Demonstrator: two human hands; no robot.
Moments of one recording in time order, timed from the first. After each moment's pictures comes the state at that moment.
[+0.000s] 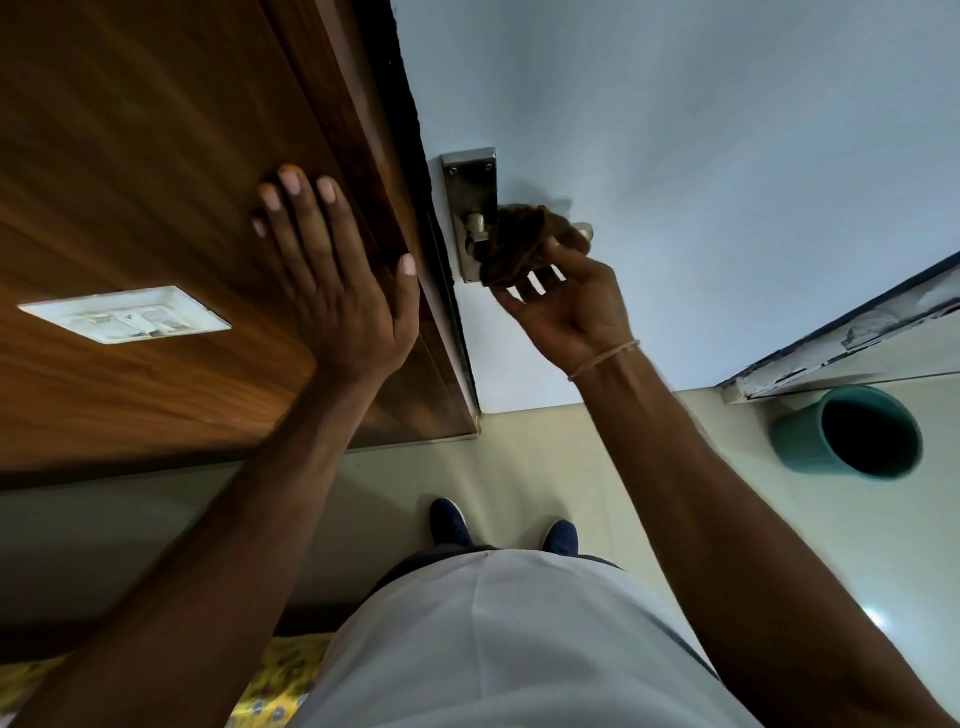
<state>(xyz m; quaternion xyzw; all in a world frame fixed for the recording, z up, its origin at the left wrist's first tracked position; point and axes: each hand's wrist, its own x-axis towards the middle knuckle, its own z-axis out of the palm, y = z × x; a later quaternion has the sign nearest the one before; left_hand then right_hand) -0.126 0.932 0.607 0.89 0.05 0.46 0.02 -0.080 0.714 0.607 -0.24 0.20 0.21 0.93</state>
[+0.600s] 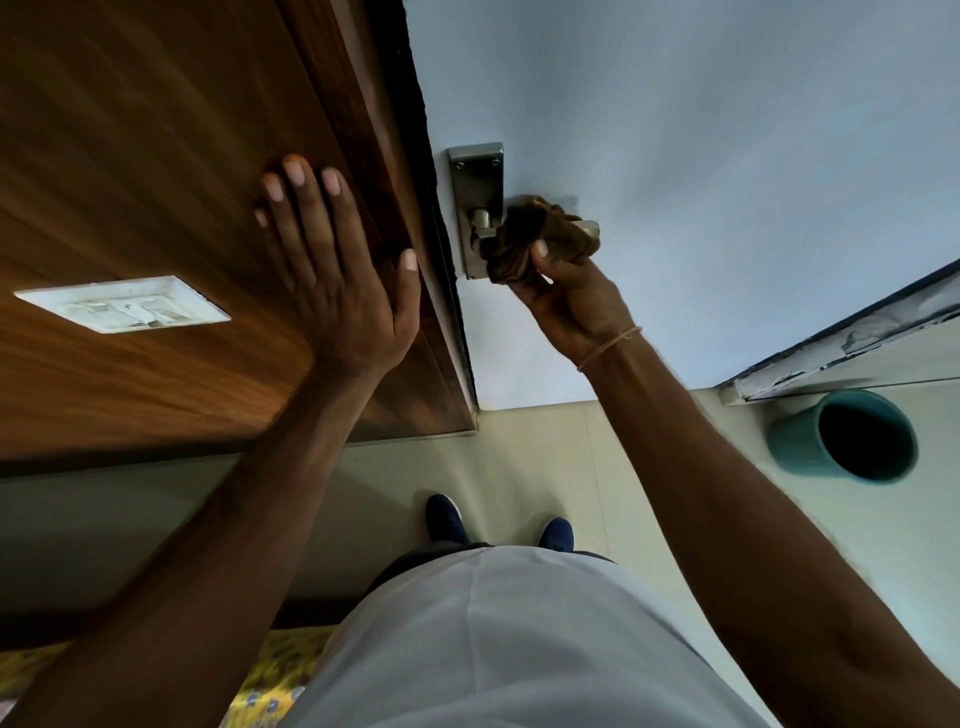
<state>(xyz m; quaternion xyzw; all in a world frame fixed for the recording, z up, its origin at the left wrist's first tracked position) -0.126 0.937 0.605 0.89 0.05 0.45 0.03 -0.064 0.709 0.585 -0.32 0.08 0.21 0.92</state>
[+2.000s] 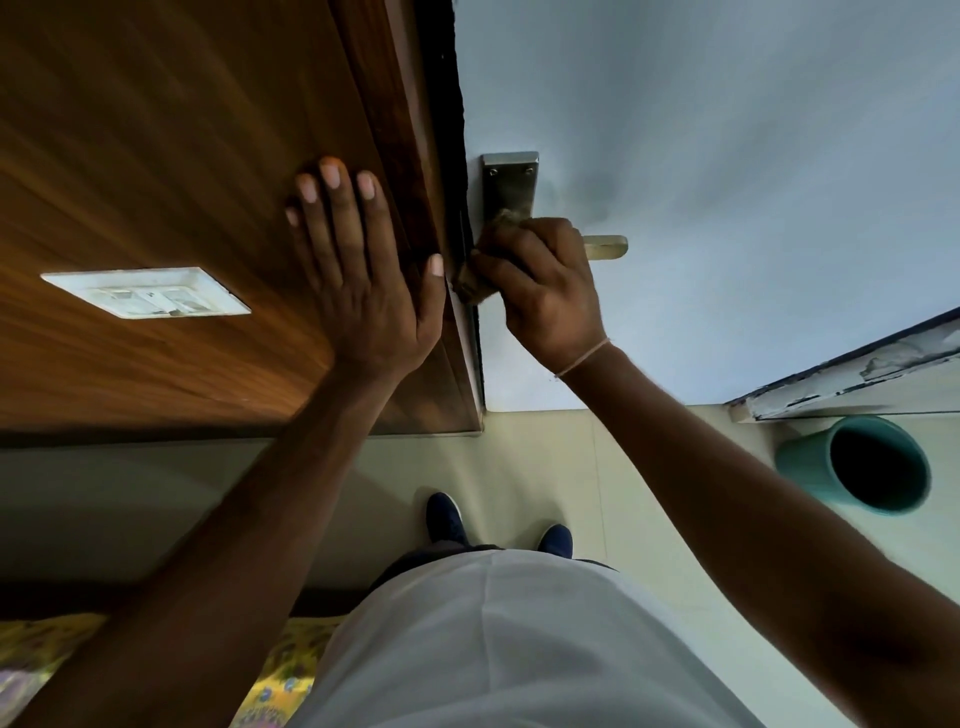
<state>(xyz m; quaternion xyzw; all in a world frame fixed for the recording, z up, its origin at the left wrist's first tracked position) -0.124 0.937 0.603 0.89 0.06 0.46 0.02 -0.065 0.746 0.601 -0.81 -0.35 -0.39 0.26</state>
